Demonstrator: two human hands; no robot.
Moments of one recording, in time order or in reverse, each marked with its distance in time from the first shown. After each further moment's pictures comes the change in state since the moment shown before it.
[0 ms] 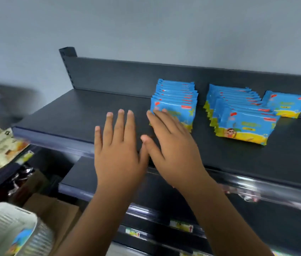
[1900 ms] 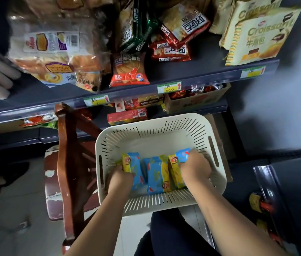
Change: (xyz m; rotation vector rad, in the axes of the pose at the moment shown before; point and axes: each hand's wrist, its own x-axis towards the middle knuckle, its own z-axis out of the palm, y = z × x) left_hand -0.358 -0.558 0.097 -0.368 -0.242 -2.150; right_hand -0.103 -0.346 0.623 -0.213 -1.176 -0.033
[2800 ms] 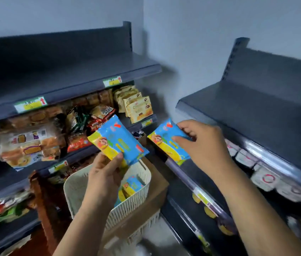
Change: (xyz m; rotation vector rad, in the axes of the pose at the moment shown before) left_hand -0.338 0.013 -0.083 -1.044 -0.755 0.903; right_hand -0.340 0.173 -0.287 0.718 0.822 -0.526
